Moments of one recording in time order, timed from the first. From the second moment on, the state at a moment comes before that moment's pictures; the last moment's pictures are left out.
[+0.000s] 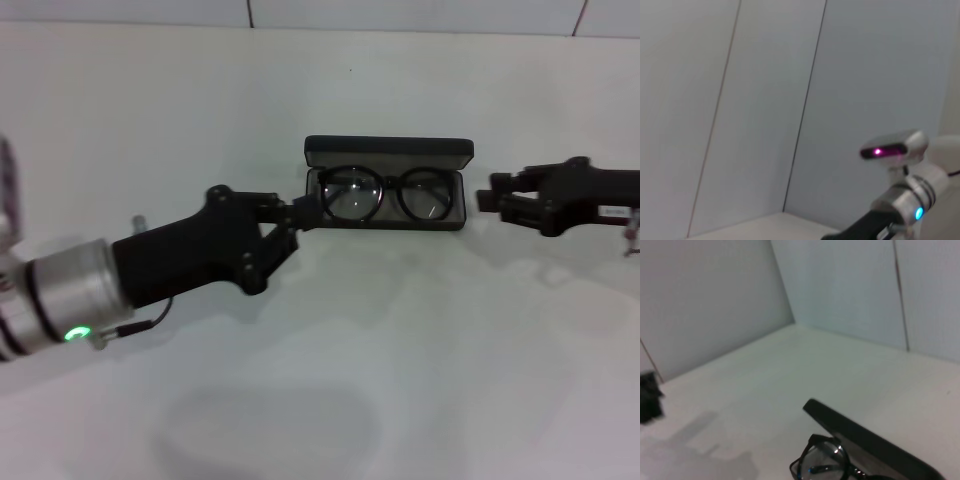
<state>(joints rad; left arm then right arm) -0.42 -2.09 0.96 0.38 1.49 1.63 -0.99 0.49 2.02 -1.10 -0.79 -1.79 -1.27 1.63</state>
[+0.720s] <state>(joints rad) -0.65 -2.10 1.15 0.27 1.50 1.17 -0.99 0.27 2.02 -1.04 -0.95 -1.67 -1.33 1.61</state>
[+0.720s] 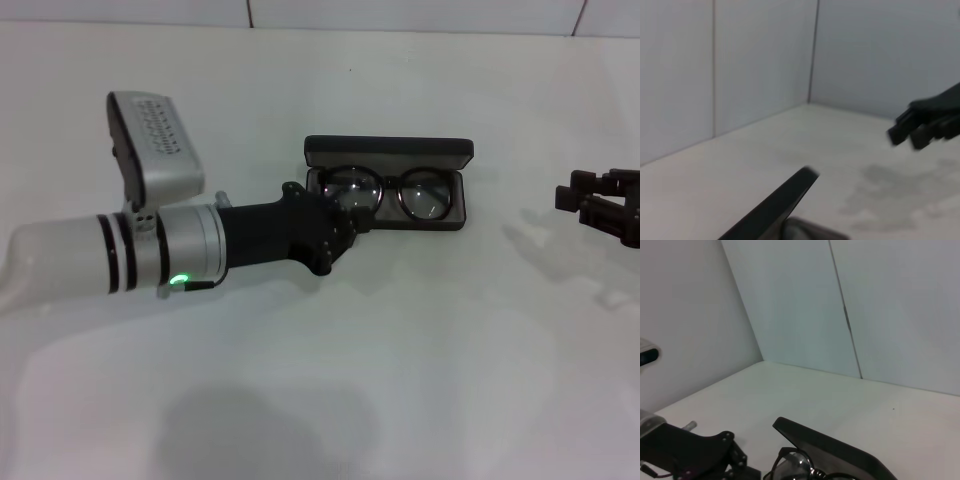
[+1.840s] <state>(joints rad) -0.68 -2.10 1.22 0.27 1.50 1.00 -0.99 0.30 2.02 -1.04 -0.92 -1.65 -1.32 1.55</state>
